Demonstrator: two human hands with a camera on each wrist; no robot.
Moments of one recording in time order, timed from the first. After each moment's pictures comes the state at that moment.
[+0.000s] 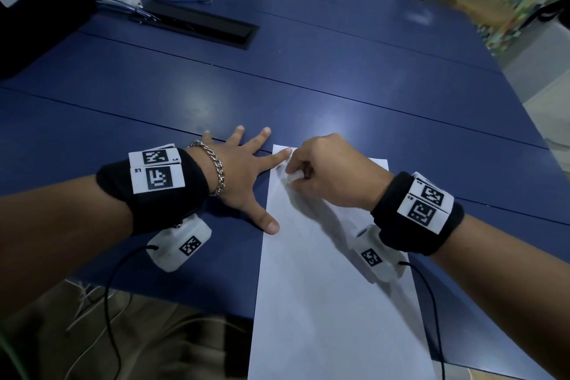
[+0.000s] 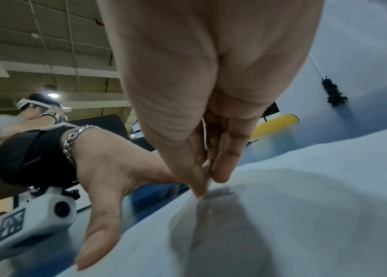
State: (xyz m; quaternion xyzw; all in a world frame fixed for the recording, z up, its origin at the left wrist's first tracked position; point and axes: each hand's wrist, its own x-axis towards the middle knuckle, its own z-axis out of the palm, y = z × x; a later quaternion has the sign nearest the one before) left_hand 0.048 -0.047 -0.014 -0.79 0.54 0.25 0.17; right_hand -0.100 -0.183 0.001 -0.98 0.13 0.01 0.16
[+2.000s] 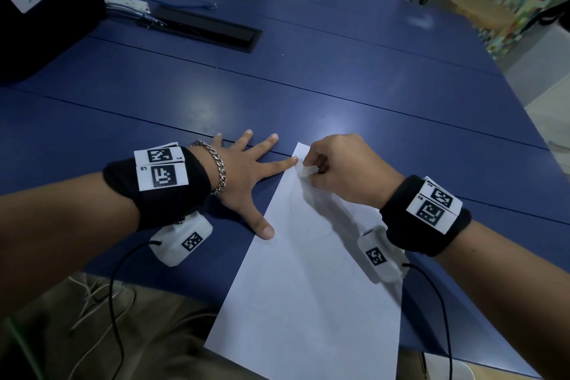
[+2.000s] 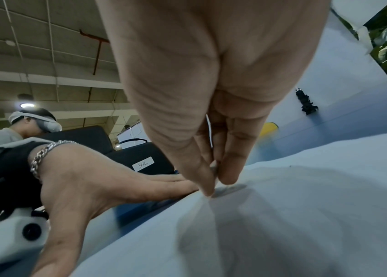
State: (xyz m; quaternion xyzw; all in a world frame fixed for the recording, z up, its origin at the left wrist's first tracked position) left_hand 0.046 -0.041 -0.011 -0.76 0.56 0.26 0.20; right_hand -0.112 -0.194 -0.001 -0.97 0.18 -0.01 0.18
